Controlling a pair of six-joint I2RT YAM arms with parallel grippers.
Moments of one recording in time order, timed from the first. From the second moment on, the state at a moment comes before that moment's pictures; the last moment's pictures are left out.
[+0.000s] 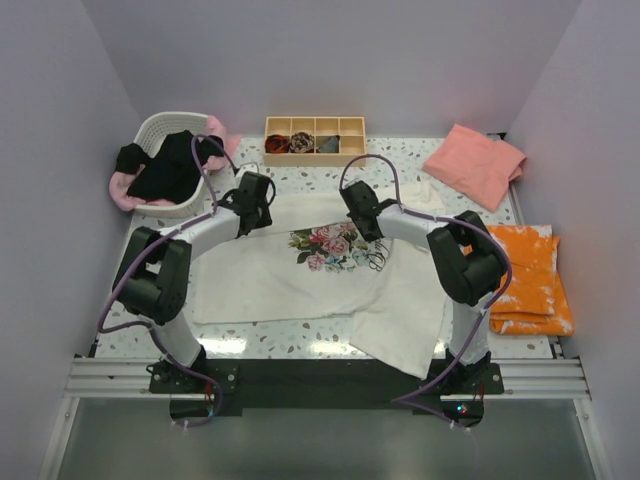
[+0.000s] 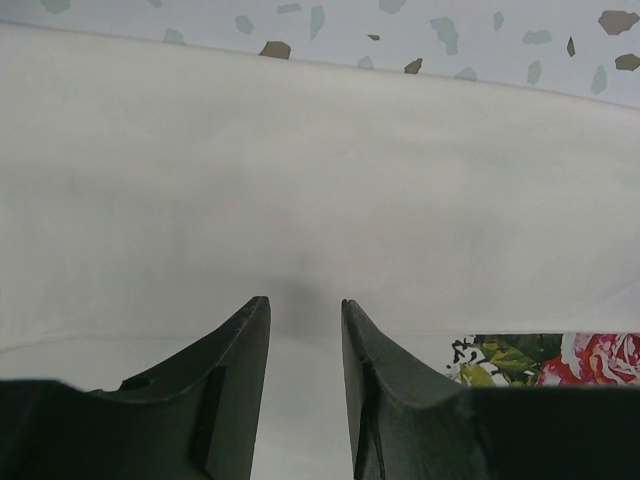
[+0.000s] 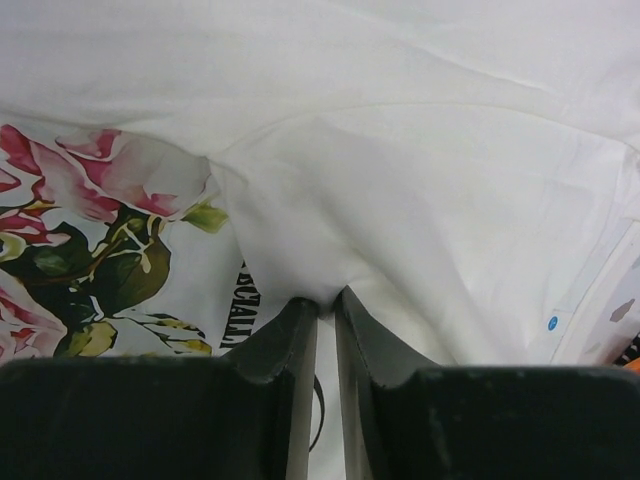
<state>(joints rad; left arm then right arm) -0.37 1.73 1.07 -0.21 -0.33 -0.49 0.57 1.96 1.27 -0.37 0.46 -0.05</state>
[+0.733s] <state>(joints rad) -0.37 1.79 1.08 -0.21 -0.31 -0.49 0.57 1.86 1.36 -0.61 0.29 0.00</state>
